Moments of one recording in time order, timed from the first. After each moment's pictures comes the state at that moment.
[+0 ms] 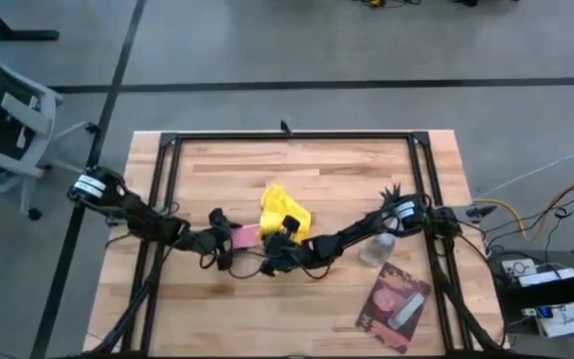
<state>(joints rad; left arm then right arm) -0.34 1.56 0.12 0.68 -0.51 -0.40 0.25 2.32 1.39 0.23 0.58 0.33</state>
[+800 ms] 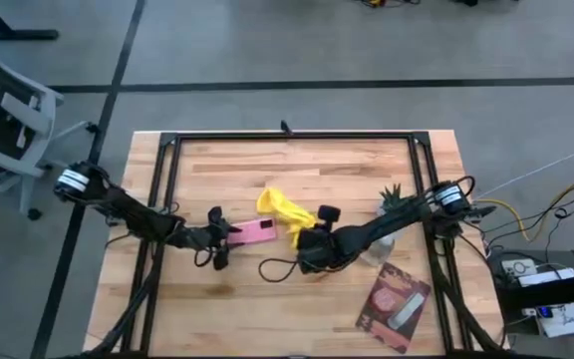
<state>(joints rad) -0.34 1.30 0.11 0.60 -0.45 -0.33 0.29 1.94 1.33 -0.74 0.66 0.38</state>
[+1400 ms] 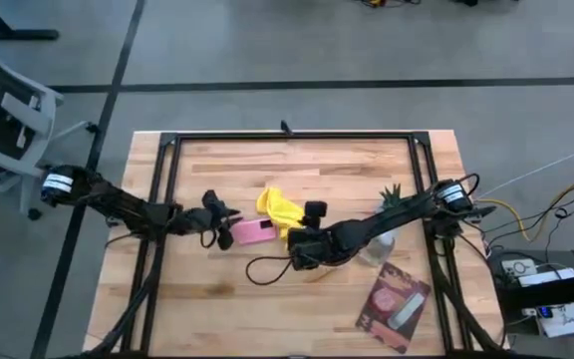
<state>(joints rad) -0.06 1.18 0.12 0.46 -0.40 -0.33 0.29 1.91 1.50 -0.66 0.65 0.08</state>
